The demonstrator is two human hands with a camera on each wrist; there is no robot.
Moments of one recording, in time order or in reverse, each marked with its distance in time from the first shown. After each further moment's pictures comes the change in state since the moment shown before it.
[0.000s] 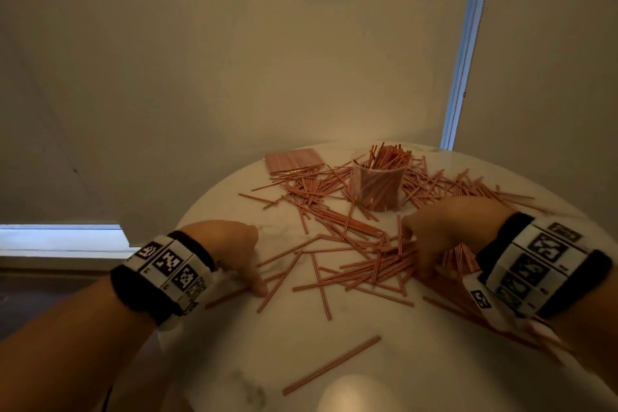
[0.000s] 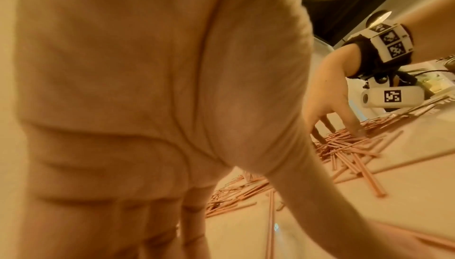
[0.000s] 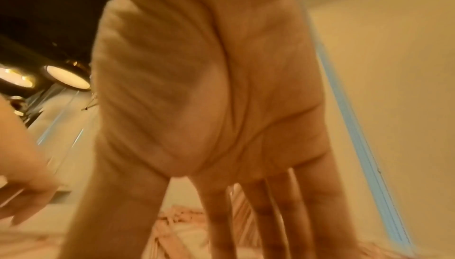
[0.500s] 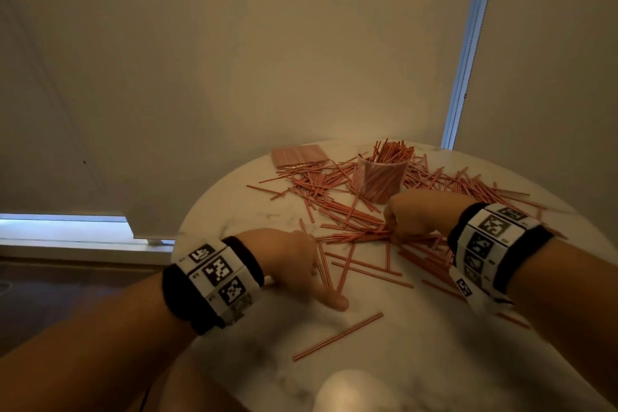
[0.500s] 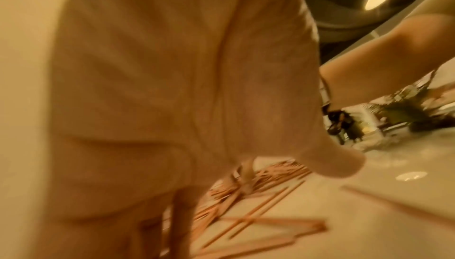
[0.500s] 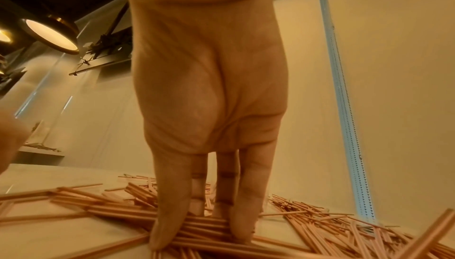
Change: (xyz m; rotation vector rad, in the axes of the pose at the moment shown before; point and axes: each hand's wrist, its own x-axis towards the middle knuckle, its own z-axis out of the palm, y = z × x) left_hand -0.040 0.065 0.020 -0.054 0.033 0.292; right_hand 0.015 -0.023 0.000 -0.024 0.247 -0.132
